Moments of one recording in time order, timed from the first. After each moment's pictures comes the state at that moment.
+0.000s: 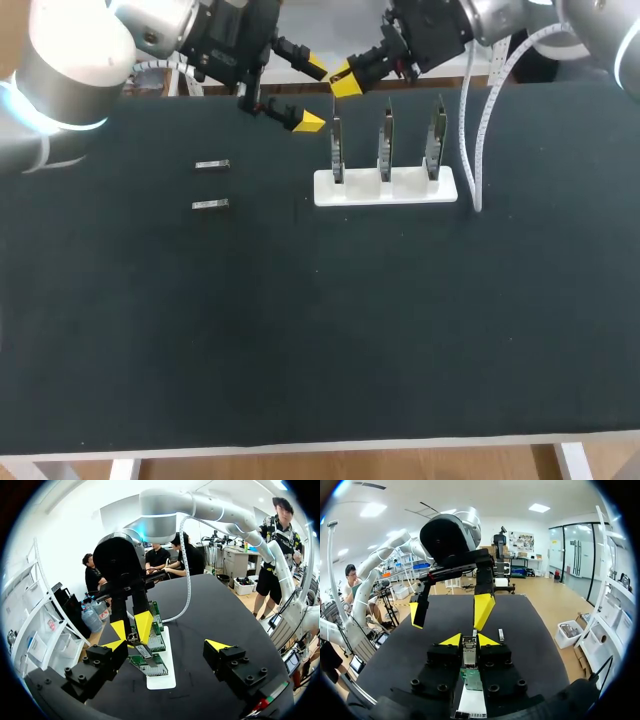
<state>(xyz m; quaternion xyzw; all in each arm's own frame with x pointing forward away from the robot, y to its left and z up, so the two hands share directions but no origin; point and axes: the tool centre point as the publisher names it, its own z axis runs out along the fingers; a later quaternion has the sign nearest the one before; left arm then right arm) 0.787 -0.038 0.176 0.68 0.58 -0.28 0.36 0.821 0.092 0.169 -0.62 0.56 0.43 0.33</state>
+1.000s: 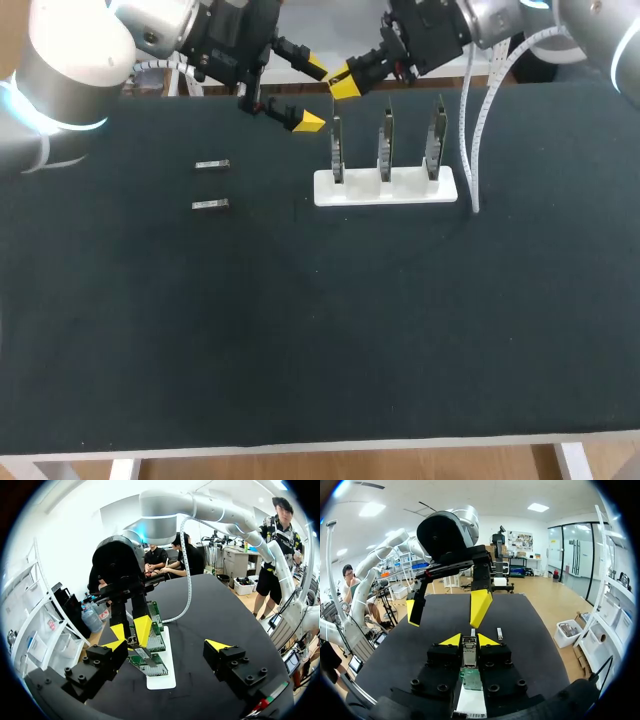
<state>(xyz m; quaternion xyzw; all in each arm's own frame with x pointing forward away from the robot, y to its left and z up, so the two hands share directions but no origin) 0.787 -0.038 0.176 0.68 0.58 -0.28 0.36 0.824 0.093 0.164 -0.62 0.57 0.43 0.33</state>
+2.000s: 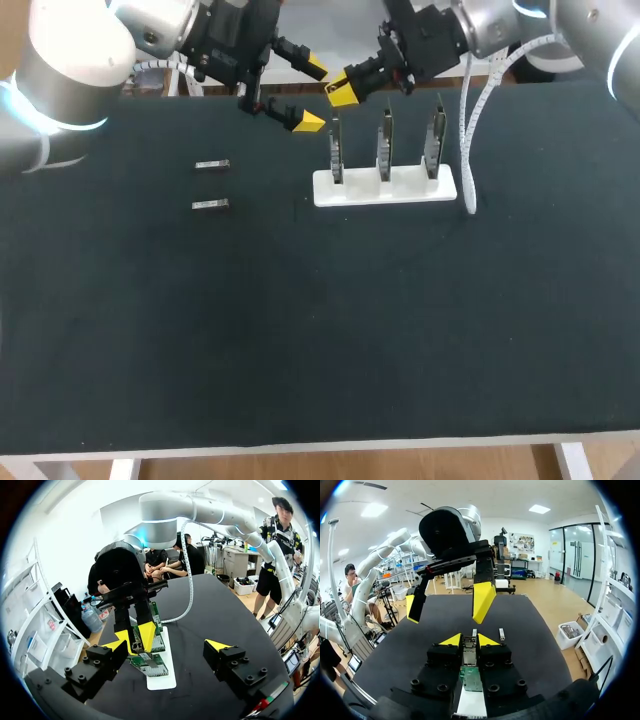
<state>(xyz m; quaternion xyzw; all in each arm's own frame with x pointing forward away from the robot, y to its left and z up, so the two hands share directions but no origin) 0.787 -0.038 0.176 0.68 0.58 -0.28 0.36 0.821 0.097 0.155 -0.62 0.56 0.44 0.33</state>
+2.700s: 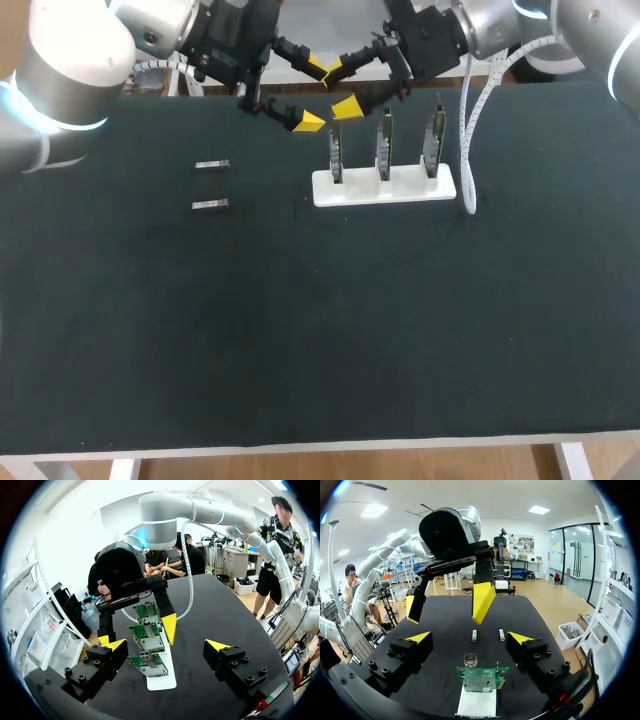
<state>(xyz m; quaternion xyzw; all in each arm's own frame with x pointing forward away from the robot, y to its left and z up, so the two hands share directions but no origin) 0.787 -0.038 0.176 0.68 0.58 -0.28 0.36 0.821 0.097 0.155 -0.62 0.56 0.44 0.34</state>
